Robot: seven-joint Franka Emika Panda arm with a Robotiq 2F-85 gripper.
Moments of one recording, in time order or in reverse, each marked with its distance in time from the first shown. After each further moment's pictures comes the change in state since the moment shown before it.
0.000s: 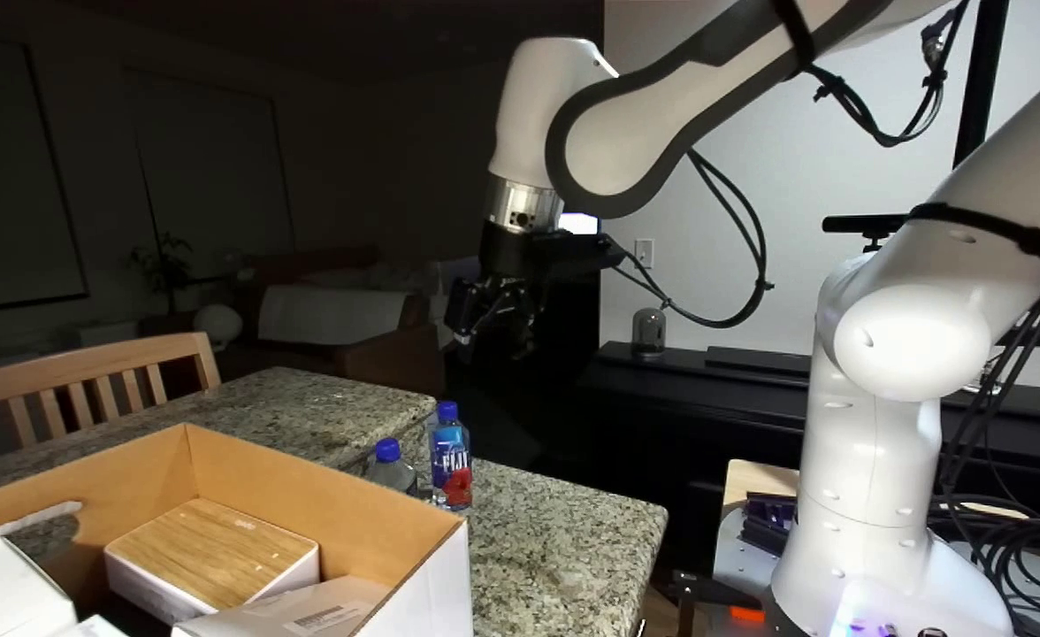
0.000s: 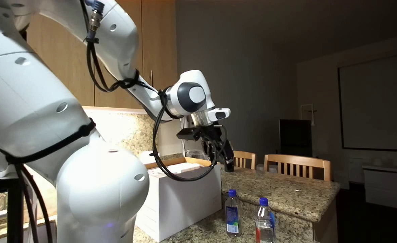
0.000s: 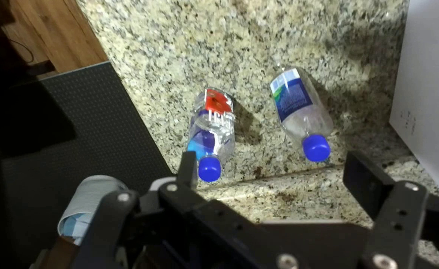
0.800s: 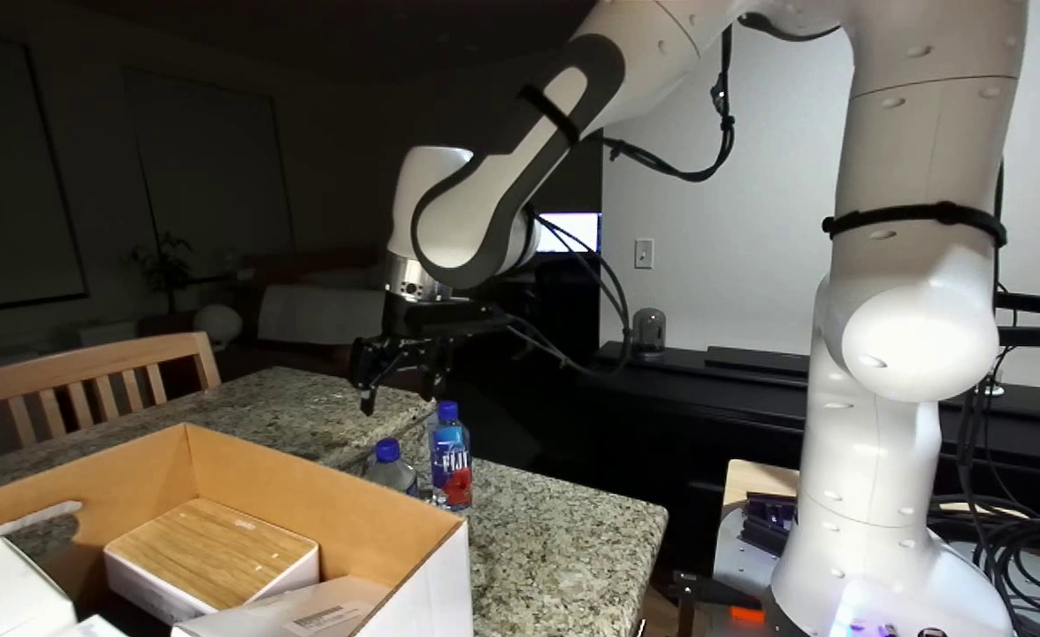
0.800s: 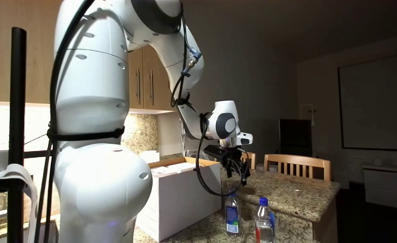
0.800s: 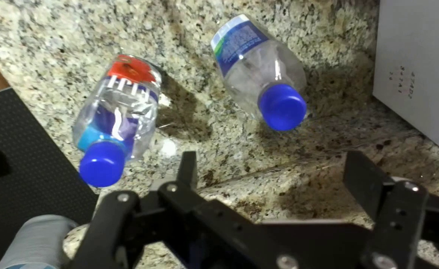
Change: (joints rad) arm 0.057 0.644 -0.101 0.357 0.002 0.231 -0.007
